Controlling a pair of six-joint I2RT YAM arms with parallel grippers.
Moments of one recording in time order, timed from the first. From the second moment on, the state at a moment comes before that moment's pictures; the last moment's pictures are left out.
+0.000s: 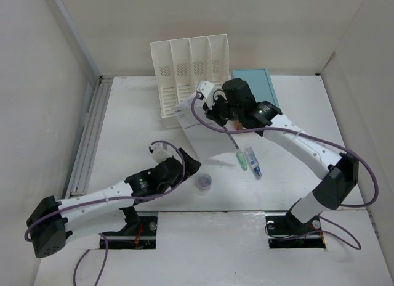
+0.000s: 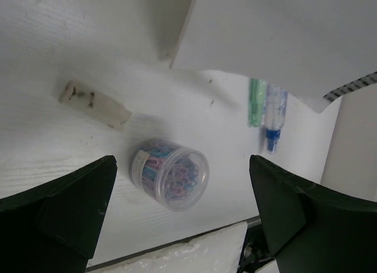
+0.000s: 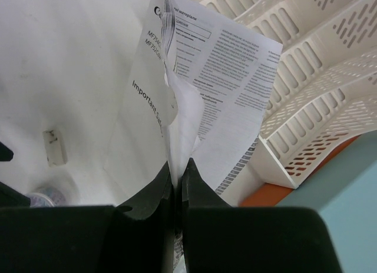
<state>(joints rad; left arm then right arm) -1.01 0.94 0.44 -0.22 -0.38 -1.35 0.72 1.58 1.52 -0.50 -0.16 -0.38</state>
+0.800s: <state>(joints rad) -0.50 1.02 0.29 0.61 0.07 -0.84 0.53 1.50 1.57 -0.60 -0.91 -0.31</state>
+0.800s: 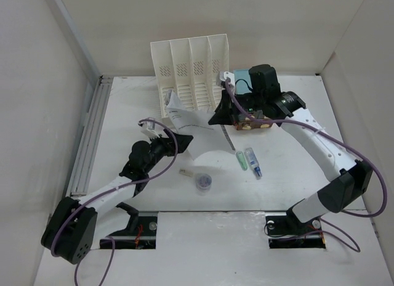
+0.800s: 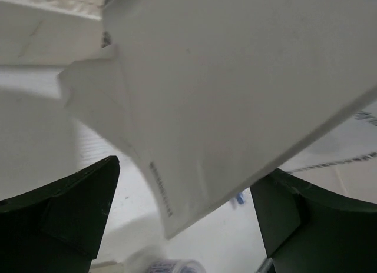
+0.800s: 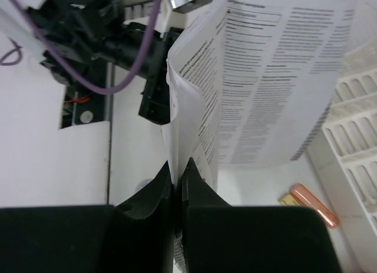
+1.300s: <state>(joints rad) -0.42 1.14 0.29 1.06 0.62 -0.86 0.50 1.57 1.57 -0.59 -1.16 -0.29</state>
